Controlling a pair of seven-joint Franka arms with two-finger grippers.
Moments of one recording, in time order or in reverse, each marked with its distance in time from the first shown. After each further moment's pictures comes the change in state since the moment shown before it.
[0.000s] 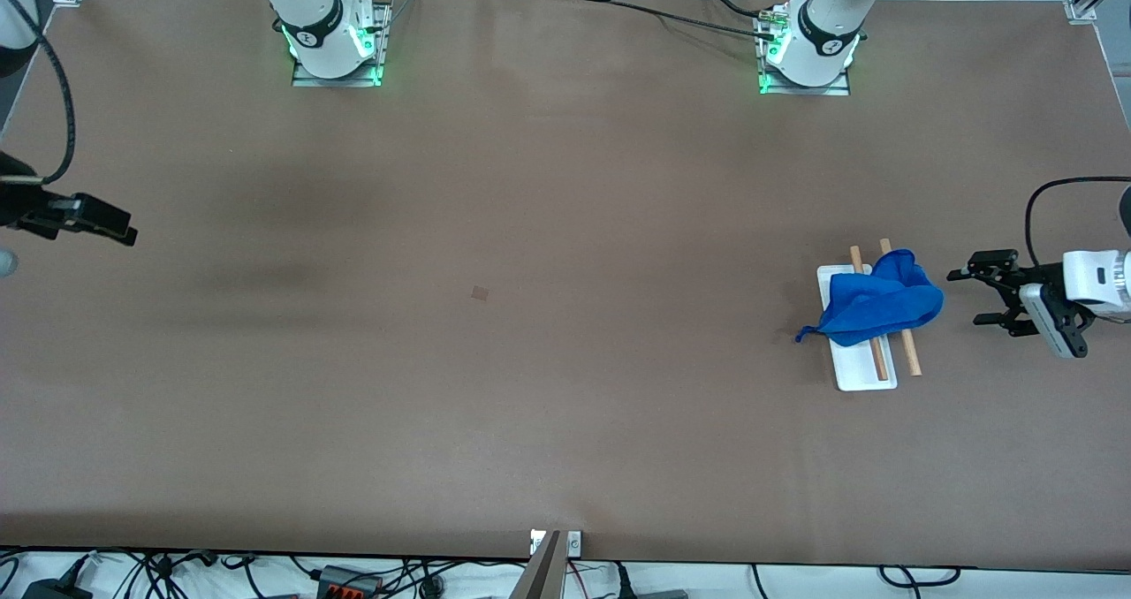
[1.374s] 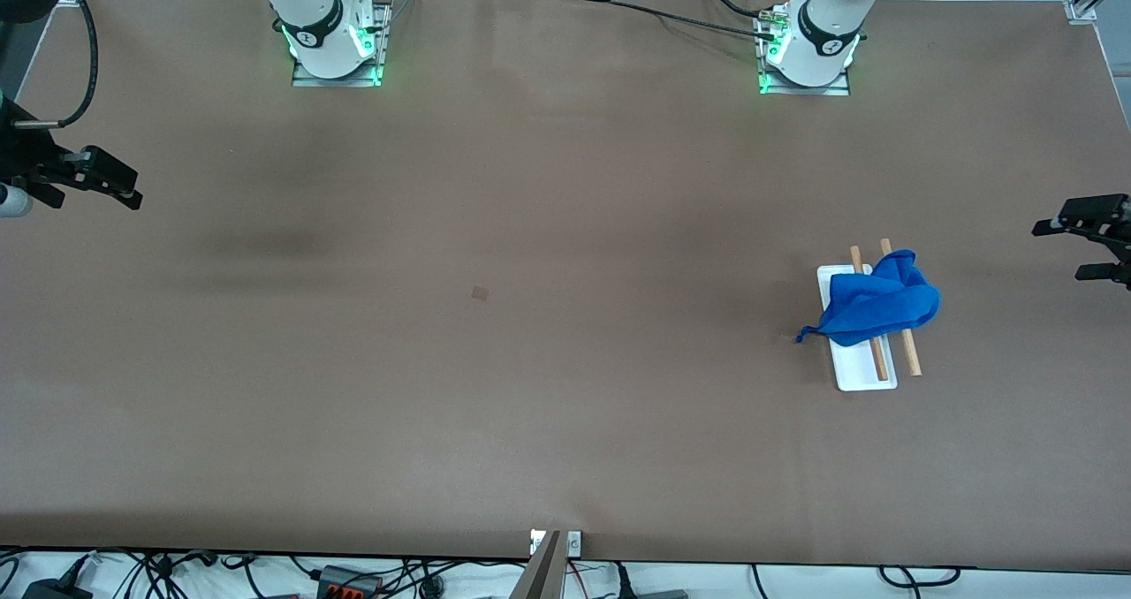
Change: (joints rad) left arm -0.182 -0.120 -0.033 0.411 0.115 -0.492 -0.464; right arm -0.005 -0.175 -0.007 -0.231 -0.002 0.127 -0.085
